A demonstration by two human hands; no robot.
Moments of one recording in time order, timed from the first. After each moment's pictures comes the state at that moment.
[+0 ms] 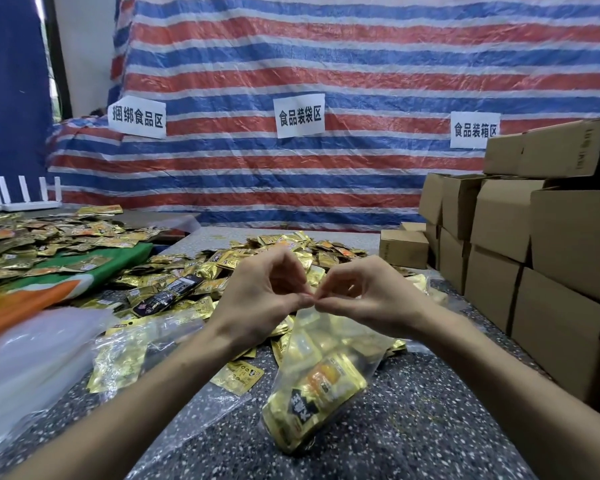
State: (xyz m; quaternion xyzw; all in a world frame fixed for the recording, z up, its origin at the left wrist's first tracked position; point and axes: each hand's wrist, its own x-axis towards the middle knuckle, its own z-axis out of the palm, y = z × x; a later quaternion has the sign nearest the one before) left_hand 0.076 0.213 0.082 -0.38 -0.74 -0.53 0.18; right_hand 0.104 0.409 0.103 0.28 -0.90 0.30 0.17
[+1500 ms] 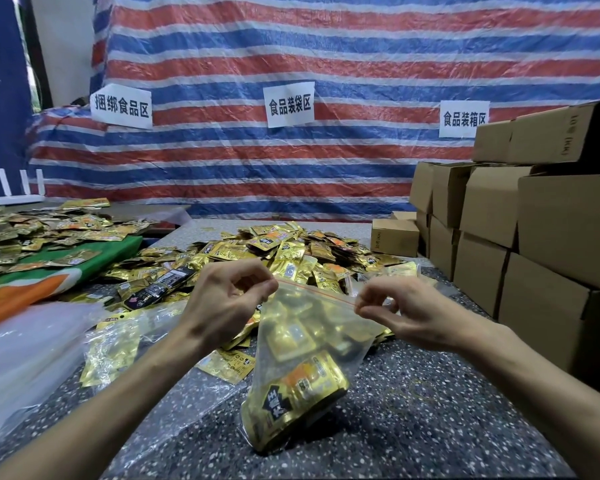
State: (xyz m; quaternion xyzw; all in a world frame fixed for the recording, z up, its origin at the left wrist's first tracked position) left_hand 0.070 0.186 0.064 -0.34 -0.78 -0.47 0.23; right_hand 0.124 0.460 0.077 0.21 -0.96 0.17 0.13
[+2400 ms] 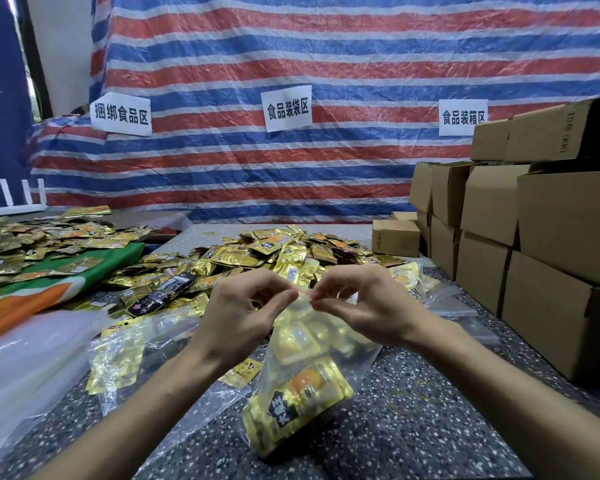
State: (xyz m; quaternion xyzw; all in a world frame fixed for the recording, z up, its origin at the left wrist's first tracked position) left_hand 0.084 0.196 0.059 -0.39 -0.75 -0.45 0.28; right_hand 0.109 0.406 0.078 0.29 -0.88 0.29 0.23
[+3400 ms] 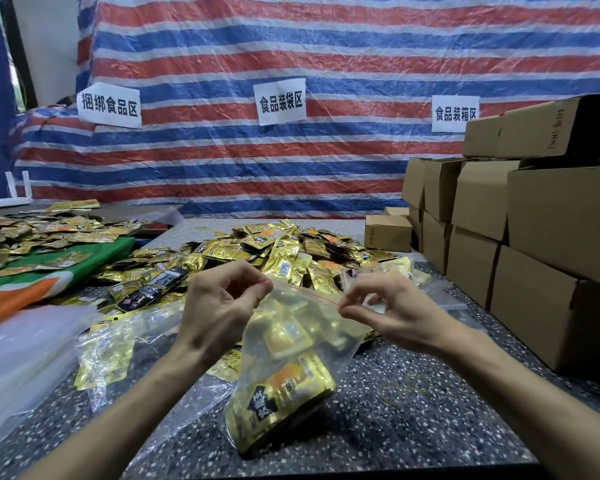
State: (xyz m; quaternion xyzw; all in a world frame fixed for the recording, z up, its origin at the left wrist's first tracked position) left_hand 0.068 0.190 0.045 -0.31 -0.72 -0.56 0.25; right_hand 0.119 0.447 0.059 0.23 -0.92 0.26 0.21
